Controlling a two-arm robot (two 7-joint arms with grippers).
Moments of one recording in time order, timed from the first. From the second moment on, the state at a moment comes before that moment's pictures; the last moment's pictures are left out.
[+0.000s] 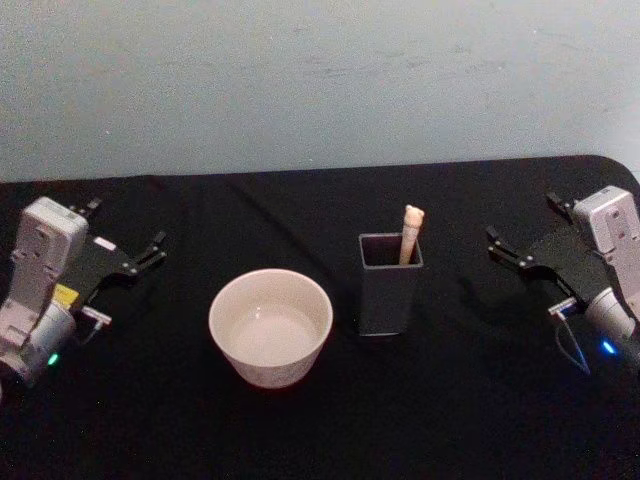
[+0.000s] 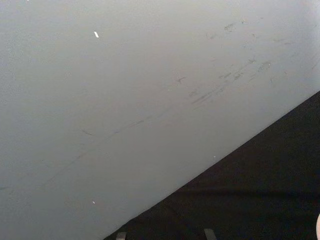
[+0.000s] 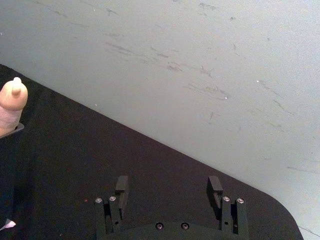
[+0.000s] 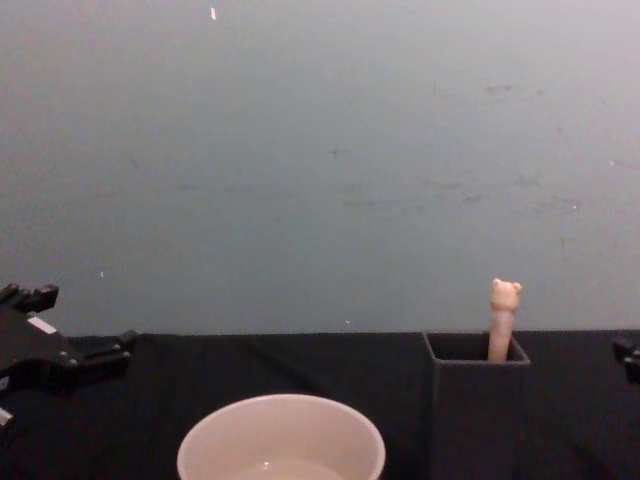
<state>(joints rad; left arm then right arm) -0.20 0.60 0.45 -1.41 -0.25 -0.12 0.03 0.20 0.60 -0.45 -1.41 0.25 -0.12 -0.03</state>
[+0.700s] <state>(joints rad) -0.20 0.60 0.45 -1.41 -0.25 -0.12 0.03 0.20 0.60 -0.45 -1.41 0.25 -0.12 -0.03</state>
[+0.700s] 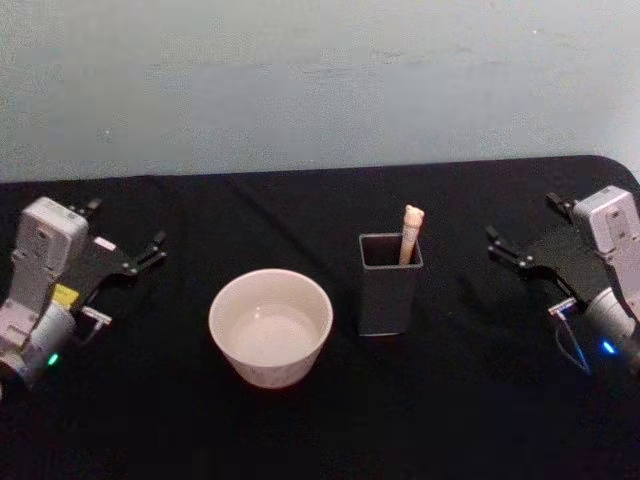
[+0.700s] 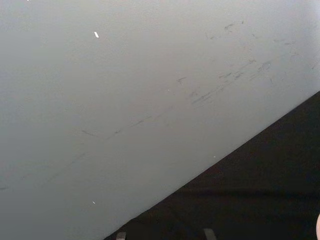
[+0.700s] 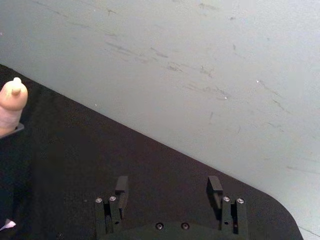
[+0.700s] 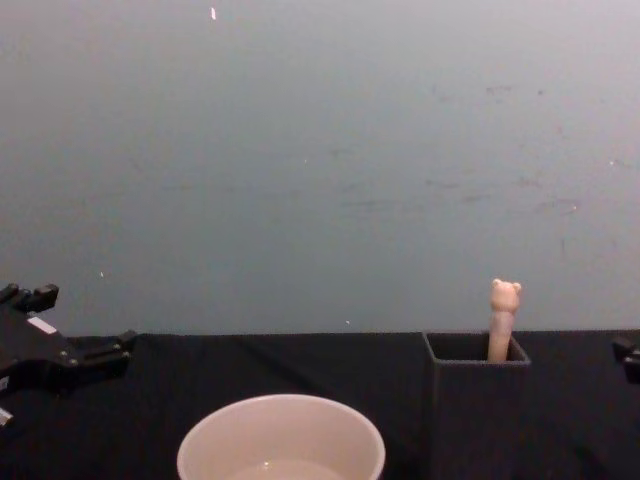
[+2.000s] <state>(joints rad) -0.20 0.60 0.45 -1.41 -0.25 -0.12 0.03 0.20 0.60 -0.45 -1.41 0.25 -0.12 -0.03</state>
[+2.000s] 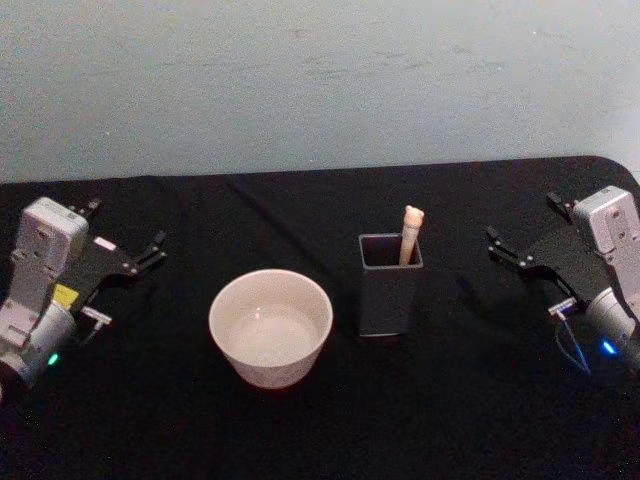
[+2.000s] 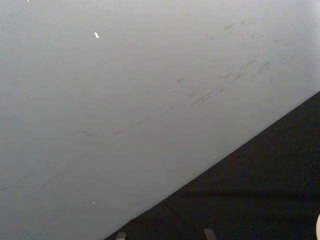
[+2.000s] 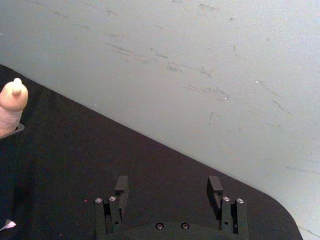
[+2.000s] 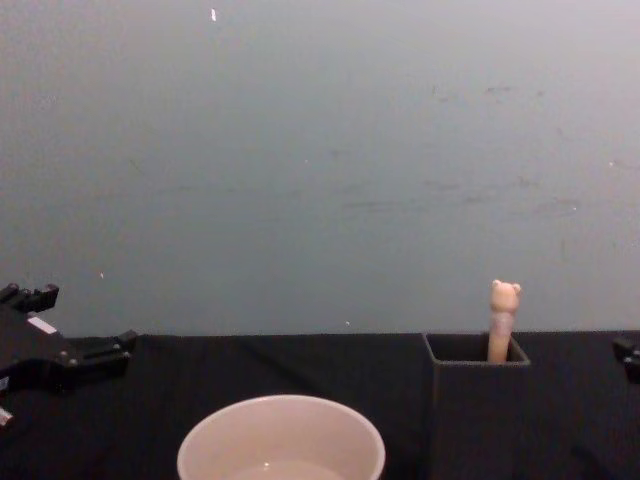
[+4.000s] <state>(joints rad) -0.20 0.60 0.45 -1.41 -0.25 -0.12 0.03 0.23 0.57 -0.37 -1.43 0.65 -0.04 0.59</state>
